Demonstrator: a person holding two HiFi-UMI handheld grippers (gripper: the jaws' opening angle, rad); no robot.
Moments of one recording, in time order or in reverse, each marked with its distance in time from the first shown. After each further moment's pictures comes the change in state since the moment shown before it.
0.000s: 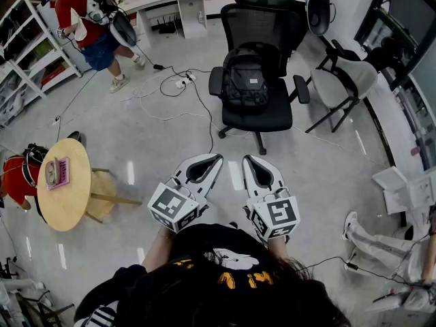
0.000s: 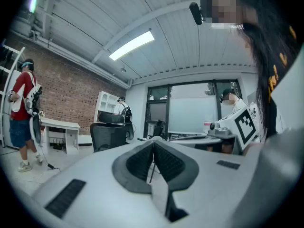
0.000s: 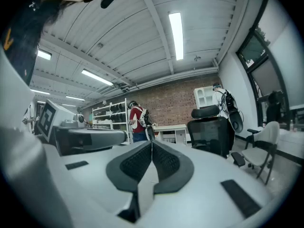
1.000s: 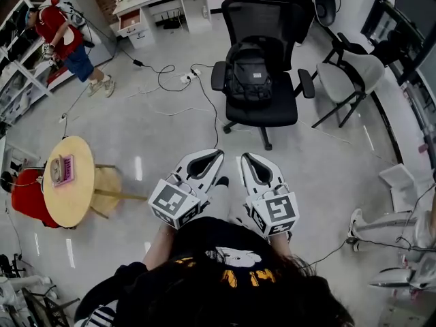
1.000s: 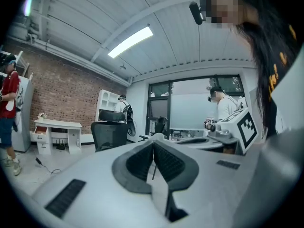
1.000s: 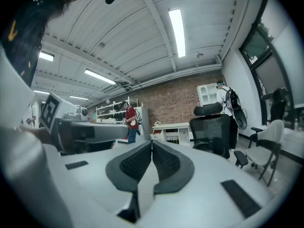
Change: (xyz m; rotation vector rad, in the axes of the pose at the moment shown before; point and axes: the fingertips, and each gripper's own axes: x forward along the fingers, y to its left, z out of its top) left arm 0.020 -0.004 -0.010 0.021 0.044 0.032; right arm 0.002 -0.015 -0.017 -0.009 0.020 0.055
